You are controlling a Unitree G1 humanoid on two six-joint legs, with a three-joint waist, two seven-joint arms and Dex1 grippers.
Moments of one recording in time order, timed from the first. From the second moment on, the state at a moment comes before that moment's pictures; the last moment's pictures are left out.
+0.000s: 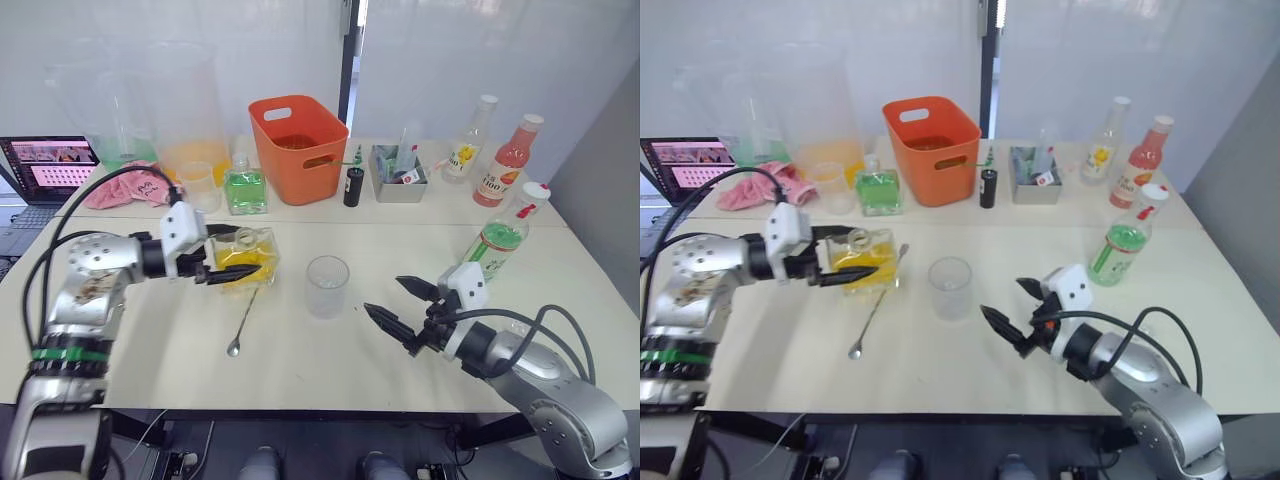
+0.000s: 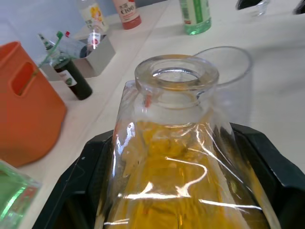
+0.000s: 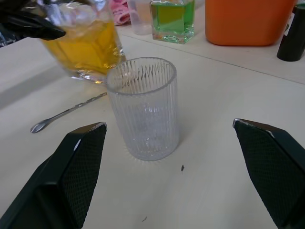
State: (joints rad) left arm -0.68 0.71 0.03 0.34 -0.26 -0.06 -1.23; right arm -0.10 -0.54 -0.04 -0.66 0.66 0.68 0.40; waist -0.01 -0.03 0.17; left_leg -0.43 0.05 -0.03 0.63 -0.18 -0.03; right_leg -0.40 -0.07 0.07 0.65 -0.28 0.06
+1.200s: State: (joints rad) left arm -1.02 0.51 -0.18 1.00 0.25 -1.01 -0.75; right arm -0.11 -0.46 0.04 -0.70 0.60 0.69 0.34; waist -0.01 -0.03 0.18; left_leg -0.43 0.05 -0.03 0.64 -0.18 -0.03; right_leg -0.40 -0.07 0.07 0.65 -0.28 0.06
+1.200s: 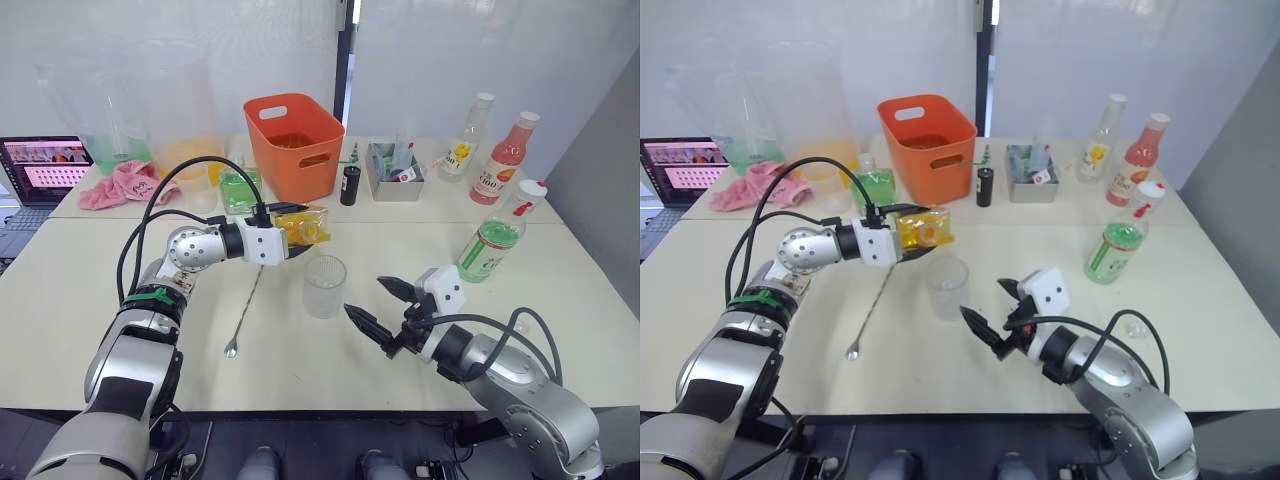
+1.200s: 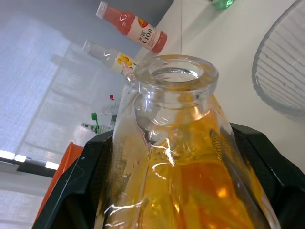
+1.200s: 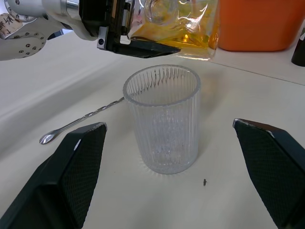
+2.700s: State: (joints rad) left arm -1.11 0.60 -0.41 0.99 0.90 -1.18 0.09; right arm -0.14 -0.44 0.02 -0.71 0.63 0.73 0.32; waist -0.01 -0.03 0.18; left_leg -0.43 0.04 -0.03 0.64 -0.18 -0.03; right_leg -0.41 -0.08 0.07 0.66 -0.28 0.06
